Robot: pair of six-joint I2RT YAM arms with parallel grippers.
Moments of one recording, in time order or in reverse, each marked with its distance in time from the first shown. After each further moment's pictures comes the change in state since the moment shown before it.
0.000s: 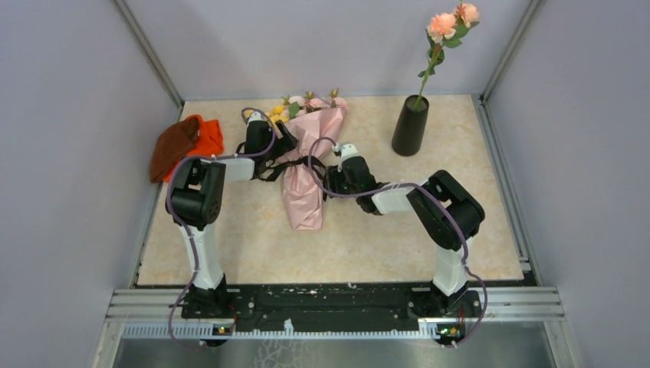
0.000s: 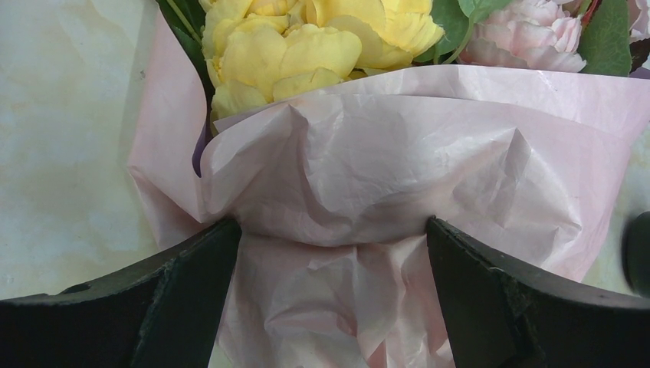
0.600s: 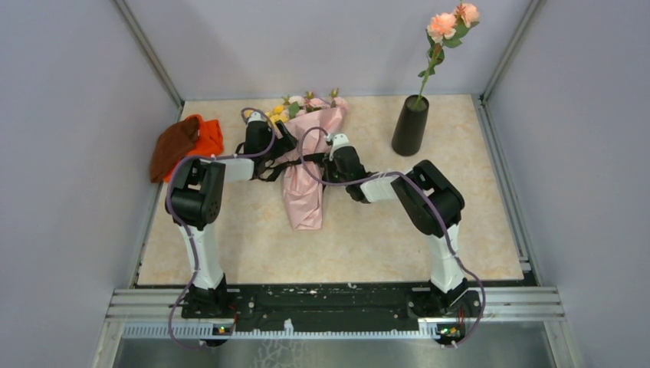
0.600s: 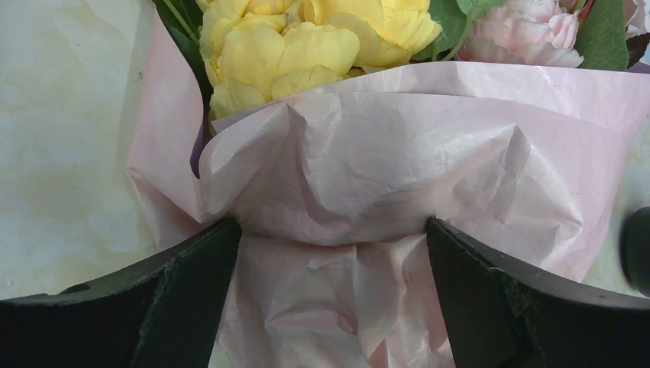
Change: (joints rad) left arm 0.002 -0.001 -0.008 0.014 0.017 -0.001; right arm -0.016 0.184 0.216 0.013 0.006 -0.021
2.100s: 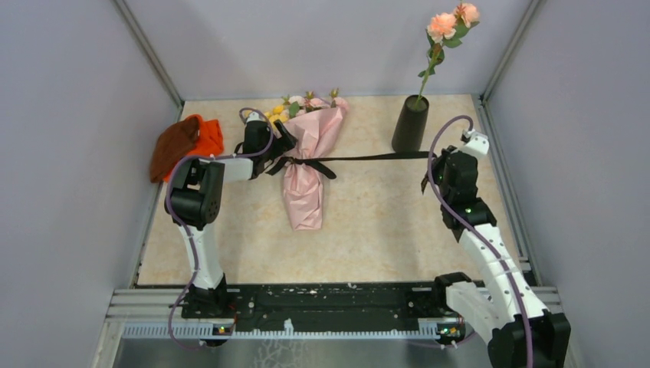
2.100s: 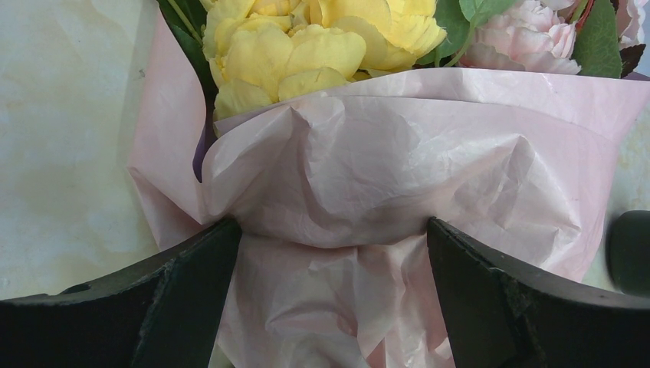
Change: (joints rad) left arm 0.009 0.000 0.000 0.000 0.017 -0.028; right arm -0.486 -1.134 -0.389 -0.567 0.229 0.190
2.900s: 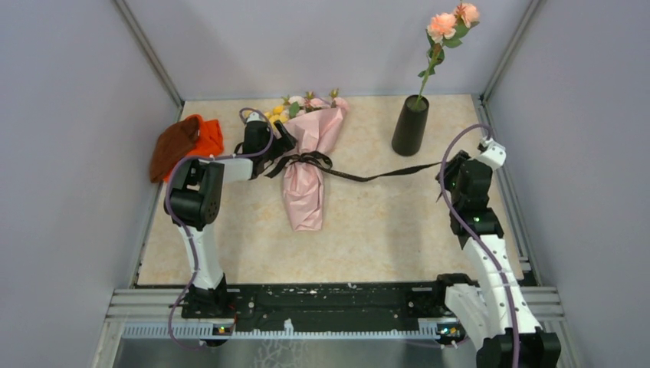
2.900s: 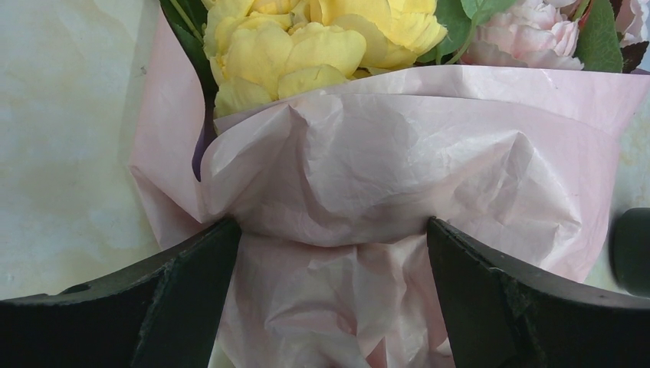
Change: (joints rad) left arm 0.000 -0.002 0.000 -0.001 0.000 0.006; right arm -0.142 -0.127 -0.048 -0.055 0.012 0.012
